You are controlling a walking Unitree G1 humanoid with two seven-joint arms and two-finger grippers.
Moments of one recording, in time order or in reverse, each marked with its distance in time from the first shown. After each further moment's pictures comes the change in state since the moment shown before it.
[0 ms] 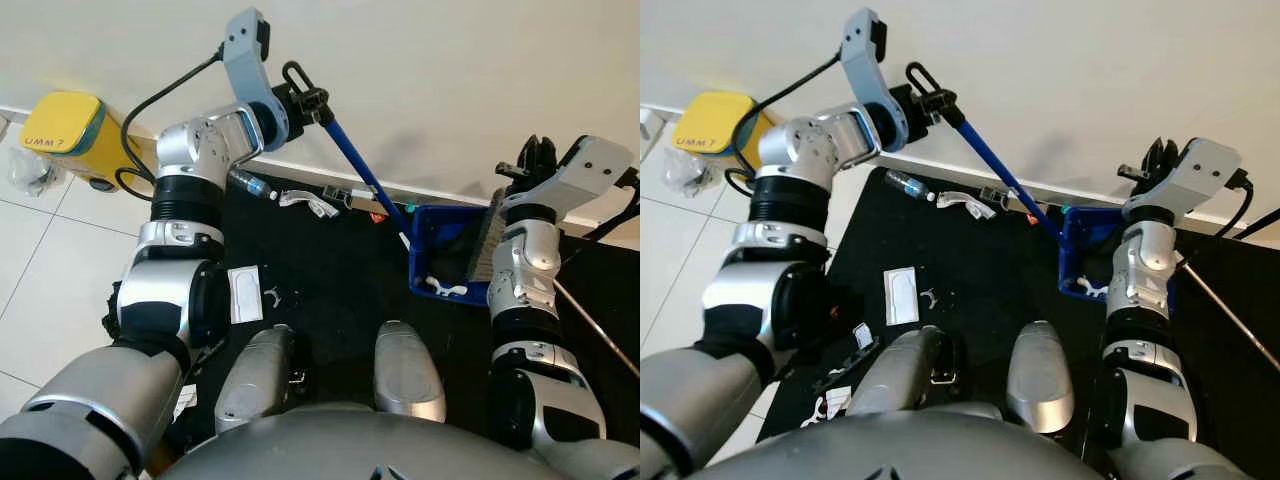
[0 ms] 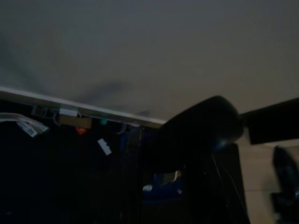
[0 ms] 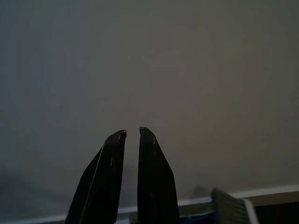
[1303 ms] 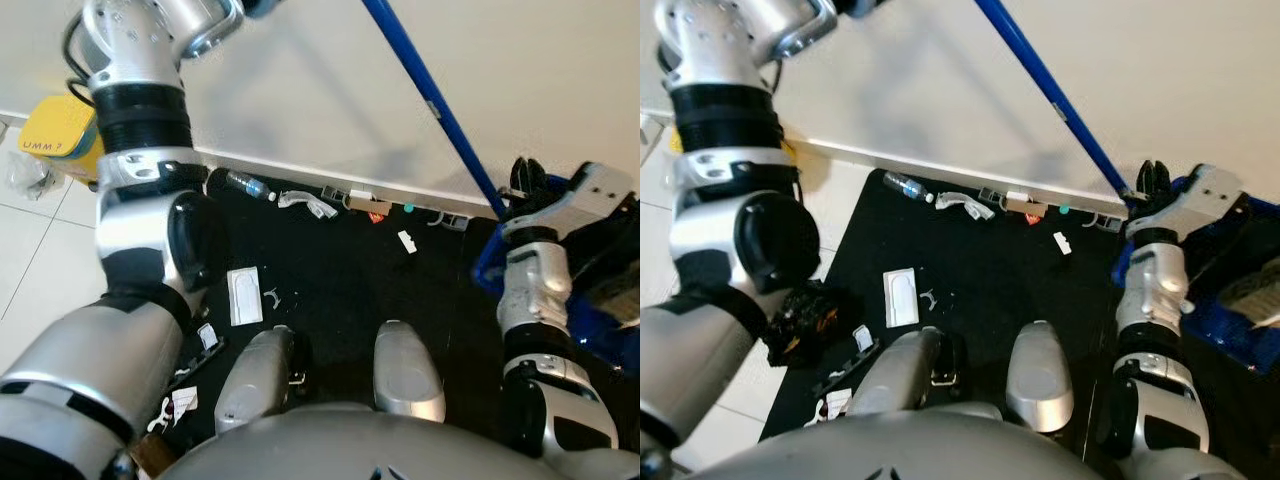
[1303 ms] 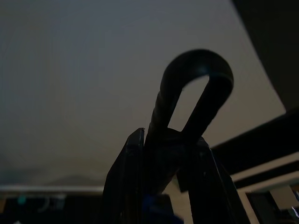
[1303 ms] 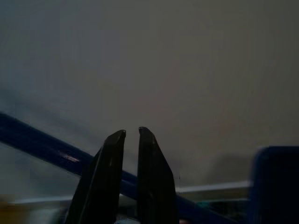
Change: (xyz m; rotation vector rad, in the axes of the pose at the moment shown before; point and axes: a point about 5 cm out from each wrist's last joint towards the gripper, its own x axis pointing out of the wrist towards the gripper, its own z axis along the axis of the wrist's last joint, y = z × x) left arm -0.046 -0.074 0.117 -0.058 -0.305 -0.271; right arm -0.023 -0.030 -0.012 0.275 0.065 0.212
